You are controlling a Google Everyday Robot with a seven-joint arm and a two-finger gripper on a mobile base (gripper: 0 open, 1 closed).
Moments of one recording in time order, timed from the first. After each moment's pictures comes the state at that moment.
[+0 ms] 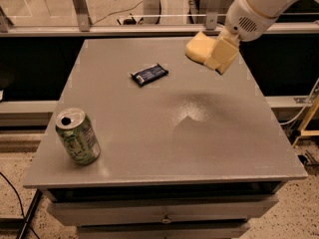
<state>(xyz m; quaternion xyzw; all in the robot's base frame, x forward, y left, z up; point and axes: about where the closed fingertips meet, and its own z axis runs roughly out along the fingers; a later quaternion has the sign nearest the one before) 0.595 -0.151 0.958 -0.52 0.82 0.02 0.25</state>
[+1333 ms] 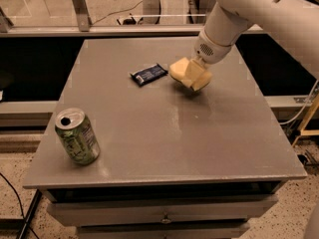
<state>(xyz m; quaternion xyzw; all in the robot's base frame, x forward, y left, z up) 0.642 -0.112 0.864 -0.44 0.88 0.04 0.18</state>
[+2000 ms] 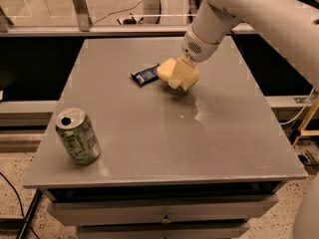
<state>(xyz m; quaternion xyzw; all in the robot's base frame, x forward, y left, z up) 0.641 -0.074 0.868 -0.48 0.85 0.07 0.19</state>
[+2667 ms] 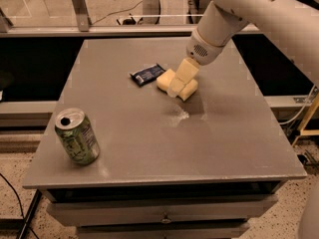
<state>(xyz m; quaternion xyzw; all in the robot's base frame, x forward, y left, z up) 0.634 -0.077 0.862 -0.50 0.84 0.09 0.18</state>
